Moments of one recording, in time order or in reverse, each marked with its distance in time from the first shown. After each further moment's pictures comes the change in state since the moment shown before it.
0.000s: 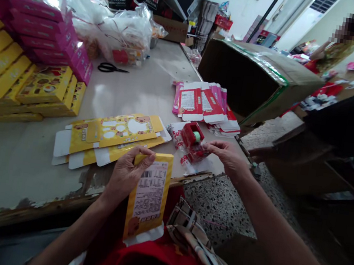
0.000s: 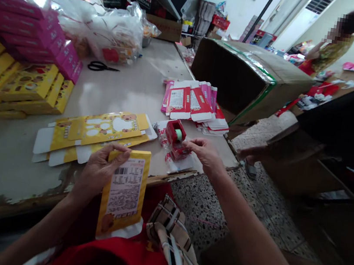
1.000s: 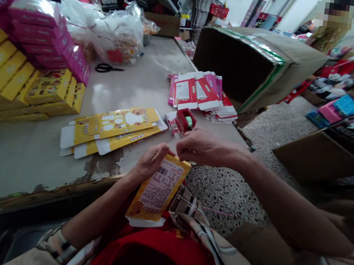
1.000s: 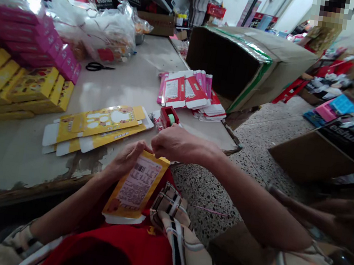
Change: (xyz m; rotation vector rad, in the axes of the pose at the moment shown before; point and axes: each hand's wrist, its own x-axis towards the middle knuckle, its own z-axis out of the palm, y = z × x) left_hand 0.006 -0.015 0.058 0.080 -0.324 0.086; right_hand -0.041 -0.060 0.018 -0.940 -0.772 -0.661
